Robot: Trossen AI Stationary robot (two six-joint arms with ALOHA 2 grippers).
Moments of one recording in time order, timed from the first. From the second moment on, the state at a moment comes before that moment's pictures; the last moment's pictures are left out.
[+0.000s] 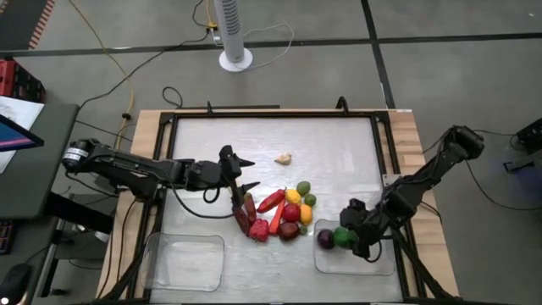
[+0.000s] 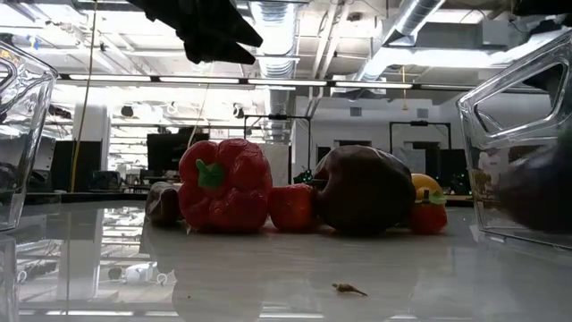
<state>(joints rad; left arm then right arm) -0.12 1.23 0.82 0.00 -0.41 -0.11 0.69 1.17 0.76 -0.60 0.17 0.84</state>
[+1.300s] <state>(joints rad) 0.27 1.96 1.29 -0.14 -0.01 0.08 0.24 0.80 0.40 -0.10 0.55 0.20</state>
